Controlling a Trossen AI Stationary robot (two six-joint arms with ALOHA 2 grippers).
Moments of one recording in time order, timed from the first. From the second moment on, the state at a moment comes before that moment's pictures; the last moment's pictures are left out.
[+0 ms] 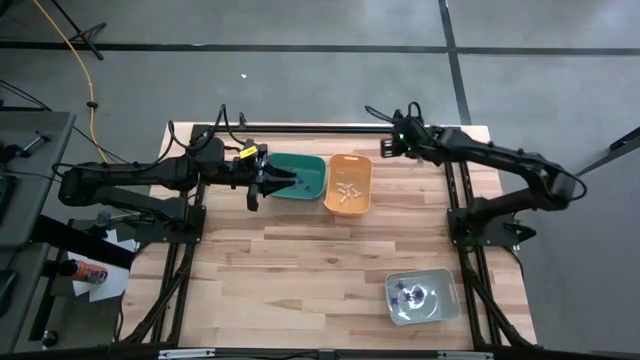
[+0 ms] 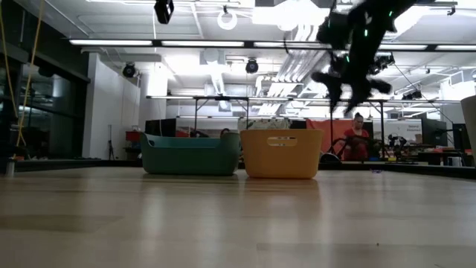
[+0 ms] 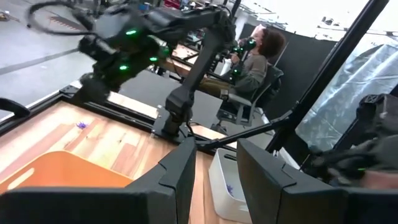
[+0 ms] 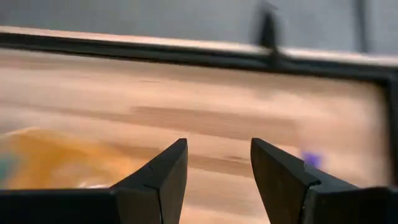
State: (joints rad) left arm 0.12 0.99 0.84 0.10 0.14 -0.38; right arm -0.55 1.28 0.96 -0.68 0.41 0.77
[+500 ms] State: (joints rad) left arm 0.12 0.99 0.84 0.10 0.14 -0.41; right arm -0.81 1.51 0.80 -0.62 0.37 0.88
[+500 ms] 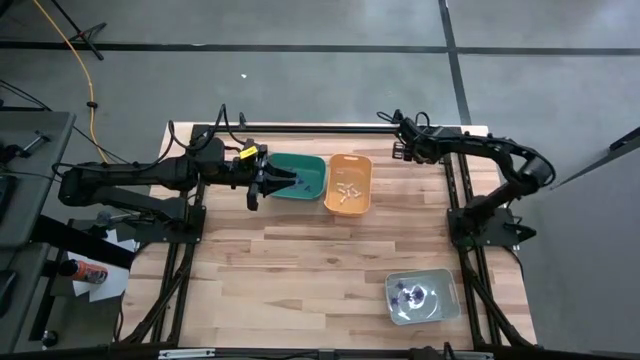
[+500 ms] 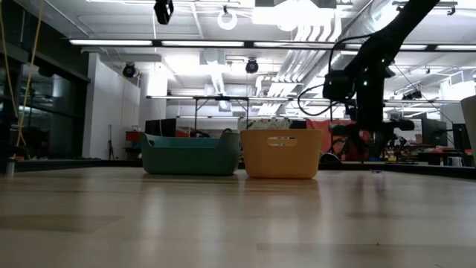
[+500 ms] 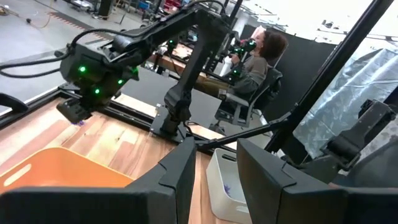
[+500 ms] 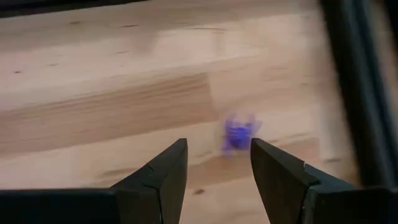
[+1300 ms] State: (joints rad) left arm 0.12 0.99 0.84 0.09 0.14 -0.41; right arm -0.79 1.67 0.80 -0.61 0.36 0.80
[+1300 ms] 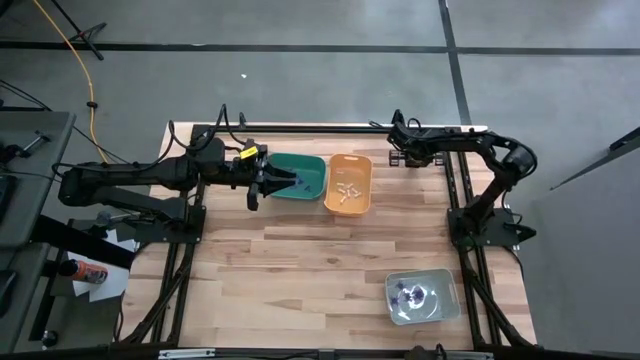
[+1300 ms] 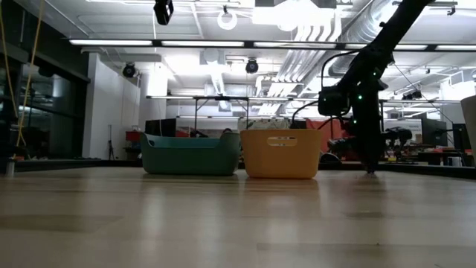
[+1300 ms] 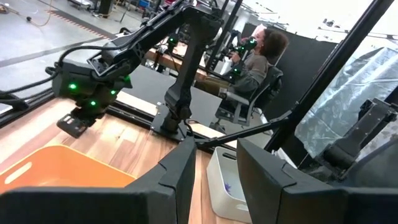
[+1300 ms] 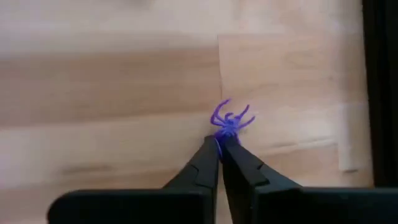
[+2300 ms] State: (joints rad) left arm 0.12 1.00 0.84 0.14 0.11 -0.19; right arm -0.11 1.11 0.81 0.44 -0.11 0.25
